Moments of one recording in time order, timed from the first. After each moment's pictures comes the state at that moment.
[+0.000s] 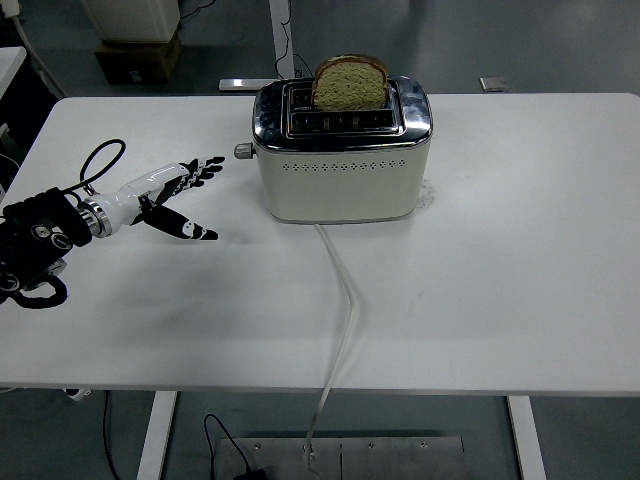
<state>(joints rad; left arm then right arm) -0.84 0.45 -0.42 -0.69 0.93 -0.25 -0.41 0.04 0.00 0.26 0.08 -0.30 0.06 0.19</state>
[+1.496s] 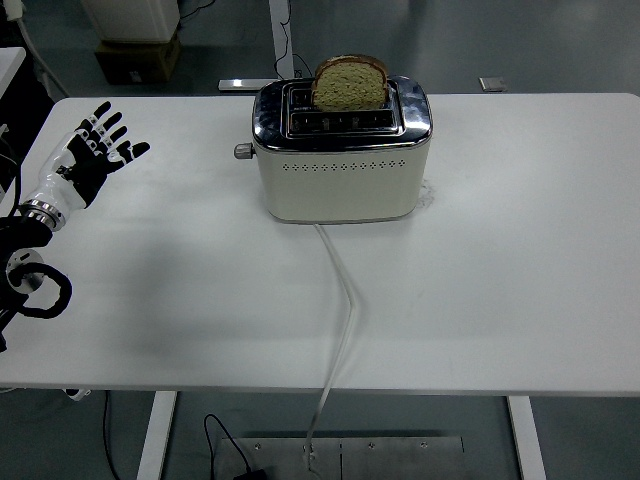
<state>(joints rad) -0.80 0.45 -0.43 -0.58 0.00 -0.25 -0.43 0.04 0.00 0.26 0.08 -0.30 0.06 0.19</state>
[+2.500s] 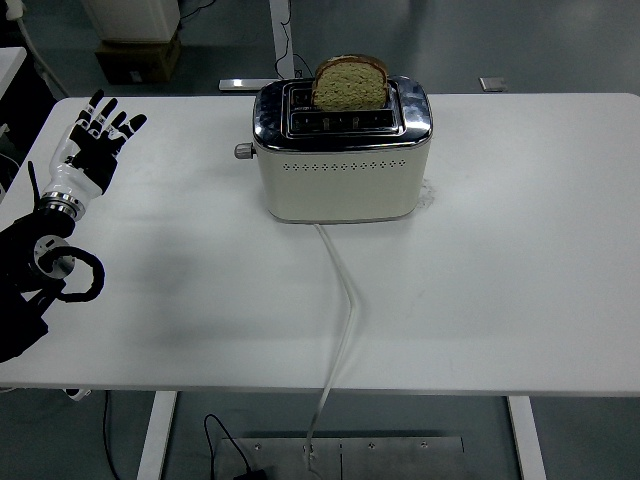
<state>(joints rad) -0.80 0.34 -0.58 -0.52 -0.10 -0.21 -0.41 0.04 0.00 0.26 0.08 -0.30 0.06 0.19</state>
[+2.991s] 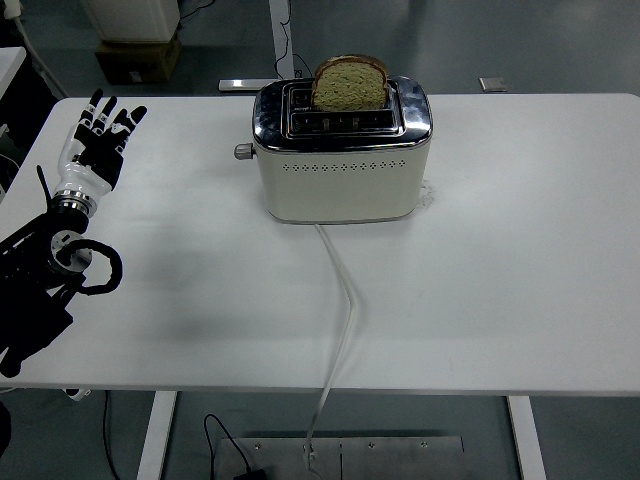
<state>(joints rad) -0.82 0.24 -0.69 -0.42 -0.10 -0.21 -0.41 0.04 0.00 0.26 0.08 -0.30 0.06 0.19</state>
